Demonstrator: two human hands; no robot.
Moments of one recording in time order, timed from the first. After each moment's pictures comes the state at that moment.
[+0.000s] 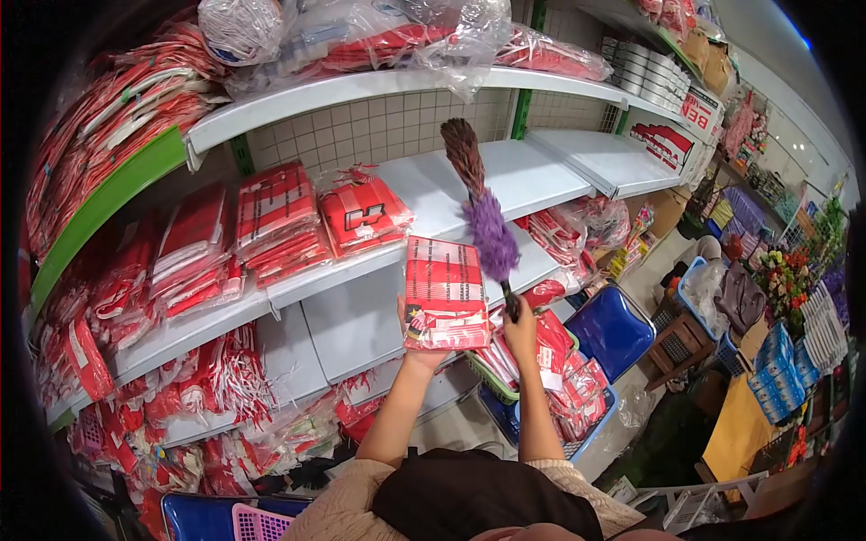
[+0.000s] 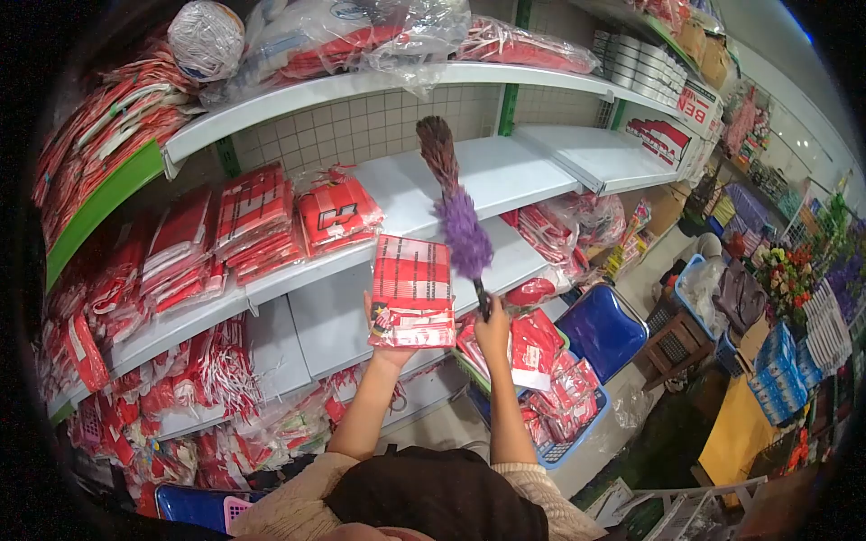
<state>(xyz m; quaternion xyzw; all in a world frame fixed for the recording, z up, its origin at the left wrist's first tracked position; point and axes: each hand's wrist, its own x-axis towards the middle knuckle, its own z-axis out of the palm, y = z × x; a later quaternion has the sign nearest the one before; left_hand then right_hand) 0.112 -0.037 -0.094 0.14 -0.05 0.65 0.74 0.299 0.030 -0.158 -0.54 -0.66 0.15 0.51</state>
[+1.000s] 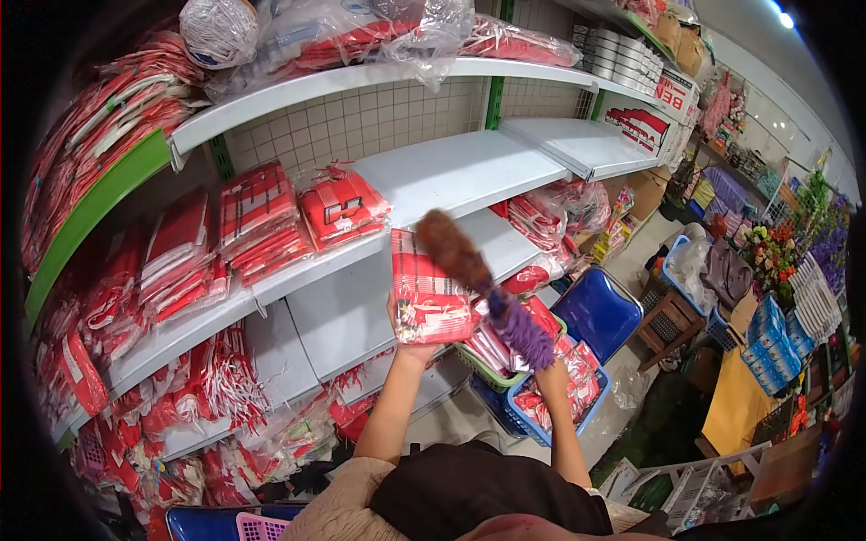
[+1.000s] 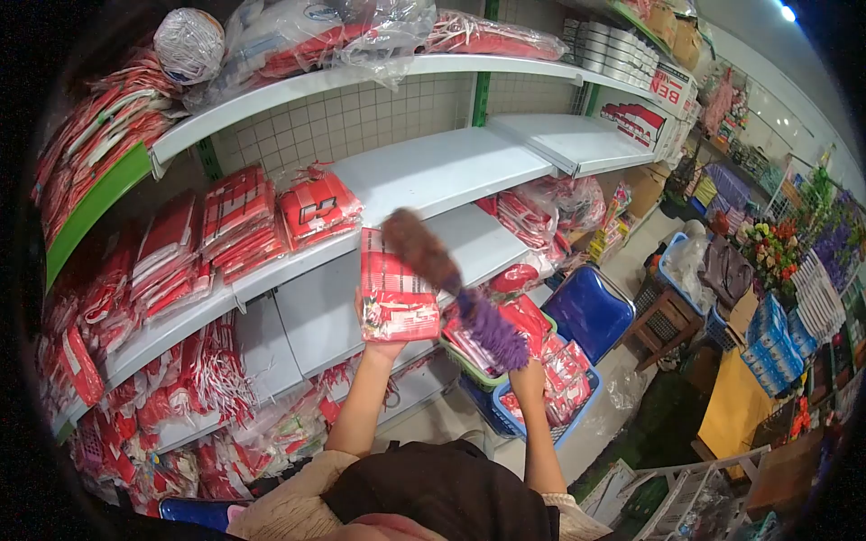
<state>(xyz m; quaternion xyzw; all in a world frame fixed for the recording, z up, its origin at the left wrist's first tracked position) 0.120 -0.042 -0.114 0.13 -0.04 0.65 0.75 0.407 -0.087 -0.201 -0.69 -0.65 0.04 0.32</state>
